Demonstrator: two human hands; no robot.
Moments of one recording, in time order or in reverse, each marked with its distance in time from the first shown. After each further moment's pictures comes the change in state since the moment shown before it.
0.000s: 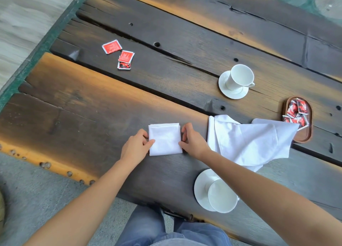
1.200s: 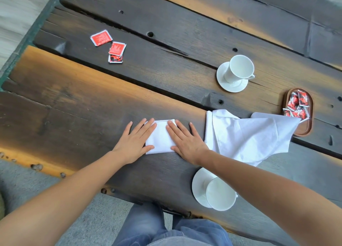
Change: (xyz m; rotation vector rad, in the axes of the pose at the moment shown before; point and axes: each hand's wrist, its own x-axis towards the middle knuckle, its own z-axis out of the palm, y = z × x) left_hand 0.028 -0.026 0.008 0.731 -0.143 0.552; right_hand -0.003 0.020 0.013 -0.843 -0.147 -0.363
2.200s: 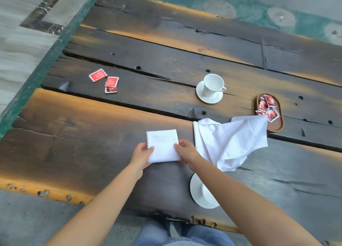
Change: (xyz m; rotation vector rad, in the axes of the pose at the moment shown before) left_hand -0.013 0.068 -0.056 -1.623 0.124 -0.722; right_hand -0.016 -0.032 -0.027 1.656 0.281 0.820
